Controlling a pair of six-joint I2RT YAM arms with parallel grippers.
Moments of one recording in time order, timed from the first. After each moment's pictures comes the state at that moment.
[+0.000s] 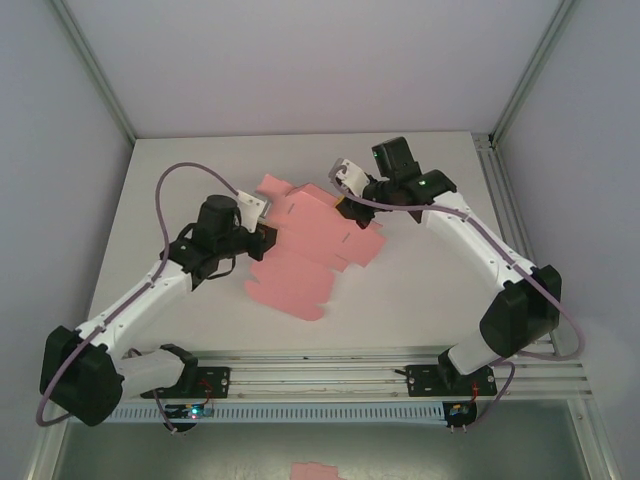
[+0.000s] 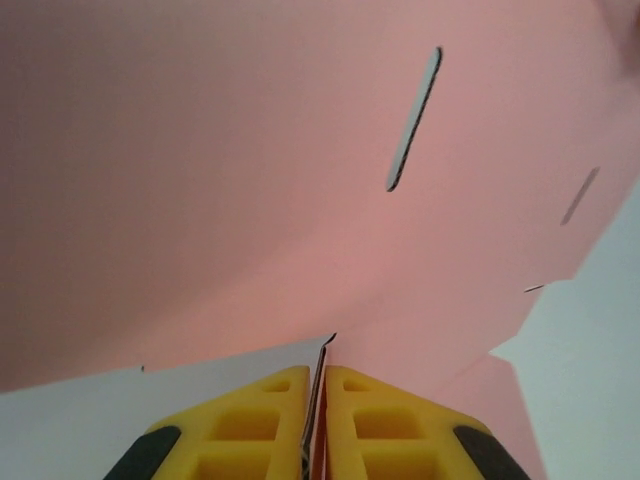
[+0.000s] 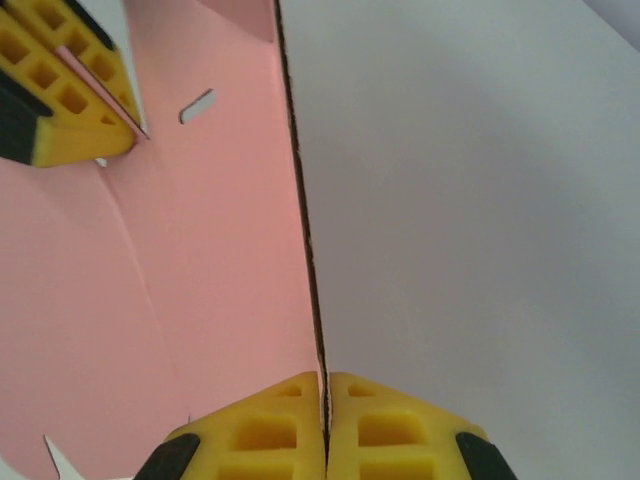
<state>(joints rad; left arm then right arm) -0.44 1.18 0.84 -0.30 0.30 -0.11 0.48 1.54 1.44 -0.74 -0.46 -0.42</state>
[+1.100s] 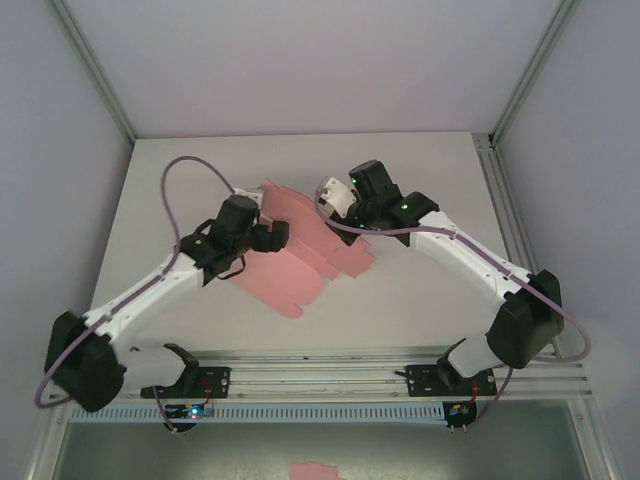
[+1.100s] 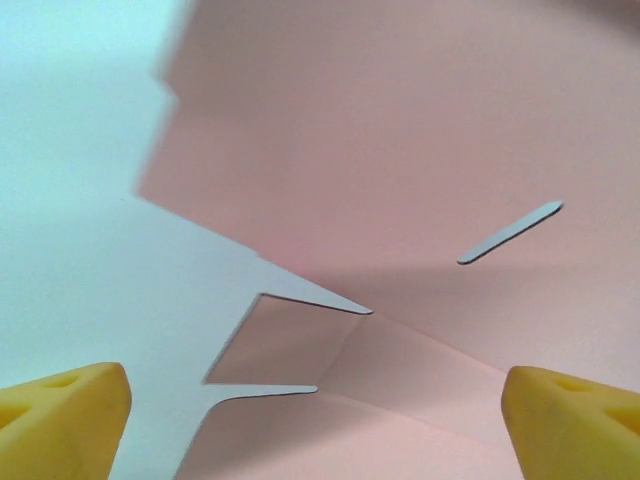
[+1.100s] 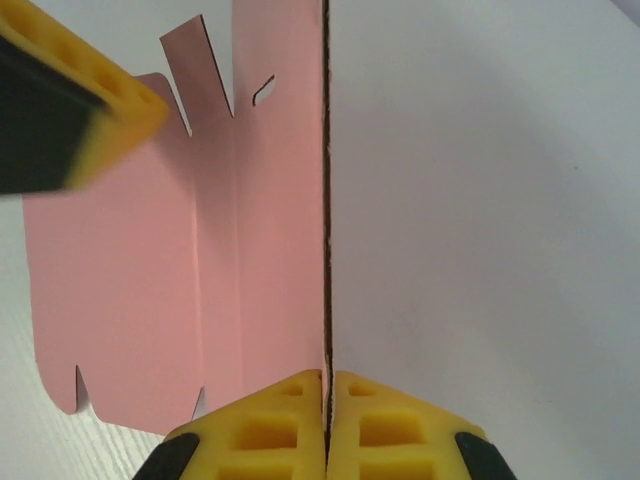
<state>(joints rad) -0.52 1.17 0.90 -0.40 -0.11 -0.34 0.60 1.48 1.29 -0.62 -0.27 -0.31</state>
